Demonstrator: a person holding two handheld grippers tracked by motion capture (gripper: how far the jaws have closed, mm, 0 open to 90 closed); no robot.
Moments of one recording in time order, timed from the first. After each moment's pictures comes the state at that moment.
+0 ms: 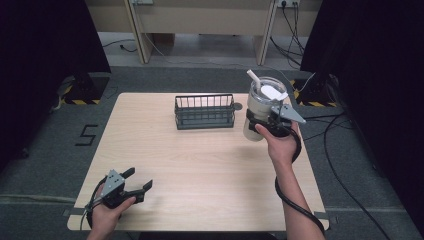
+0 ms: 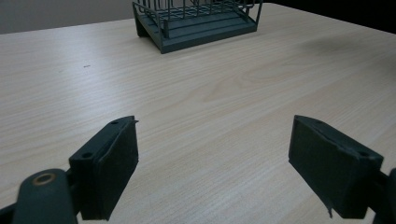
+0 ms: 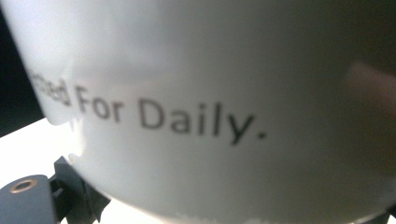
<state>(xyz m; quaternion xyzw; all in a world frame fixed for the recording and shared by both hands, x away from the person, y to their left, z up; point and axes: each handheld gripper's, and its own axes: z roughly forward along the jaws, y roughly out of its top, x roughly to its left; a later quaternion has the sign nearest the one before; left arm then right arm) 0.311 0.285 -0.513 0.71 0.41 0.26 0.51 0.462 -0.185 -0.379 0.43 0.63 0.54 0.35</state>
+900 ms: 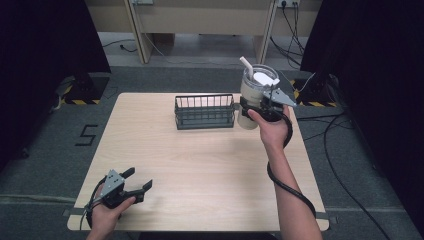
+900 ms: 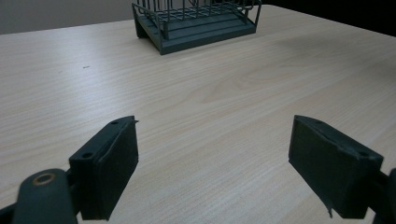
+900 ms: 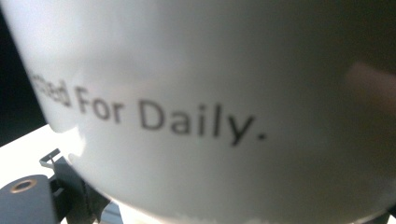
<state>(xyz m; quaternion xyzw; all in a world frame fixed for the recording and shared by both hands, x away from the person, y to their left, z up) 0.311 0.285 -0.512 0.71 0.41 0.26 0.52 0.500 -0.165 -0.363 0.43 0.63 0.54 0.35</state>
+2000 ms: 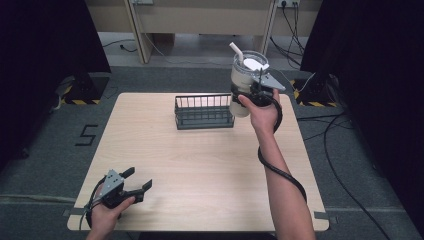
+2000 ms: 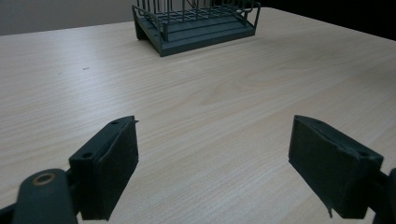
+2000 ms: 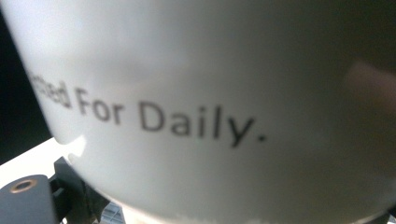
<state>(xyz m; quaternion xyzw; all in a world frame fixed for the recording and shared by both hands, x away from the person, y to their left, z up) 0.311 0.286 -0.512 0.70 0.41 0.26 0.52 0.534 -0.138 -0.340 0.42 0.64 0.54 0.35</state>
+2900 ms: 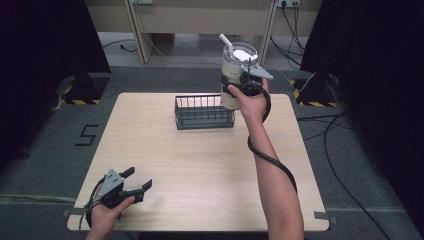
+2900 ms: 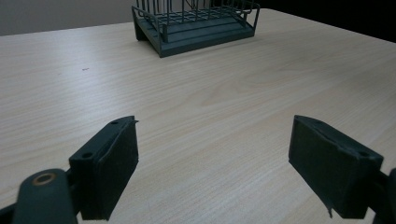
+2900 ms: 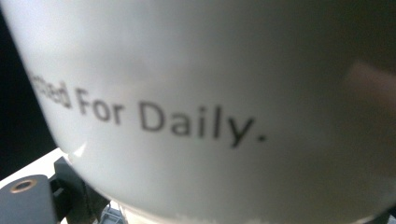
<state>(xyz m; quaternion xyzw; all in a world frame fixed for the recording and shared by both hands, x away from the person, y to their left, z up) 0.311 0.286 -0.511 0.70 0.41 0.26 0.52 0.565 -0.110 -0.333 0.42 0.64 0.55 0.34</state>
